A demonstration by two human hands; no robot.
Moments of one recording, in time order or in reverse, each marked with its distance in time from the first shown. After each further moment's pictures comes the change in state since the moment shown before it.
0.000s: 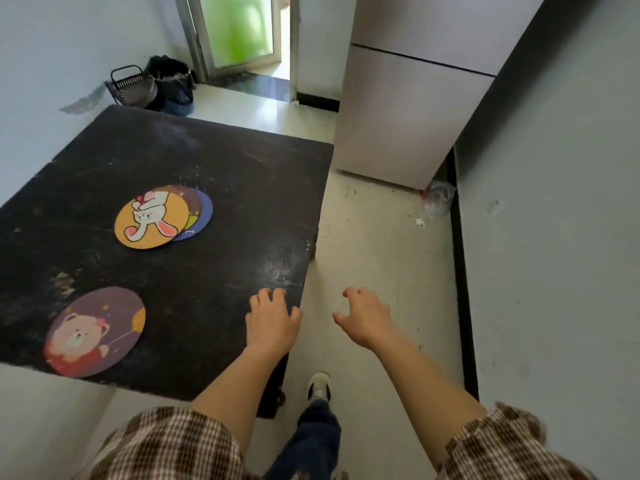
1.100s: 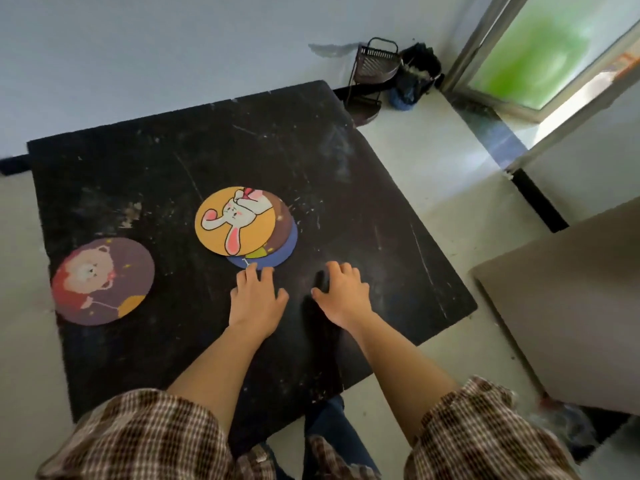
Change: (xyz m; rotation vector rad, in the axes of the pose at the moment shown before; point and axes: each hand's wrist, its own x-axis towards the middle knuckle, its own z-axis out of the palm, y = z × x) left_hand 0.221 -0.025 -0.063 -0.154 0.269 -0.768; right_hand 0.312 -0.199 -0.066 -0.227 -0.326 -0.762
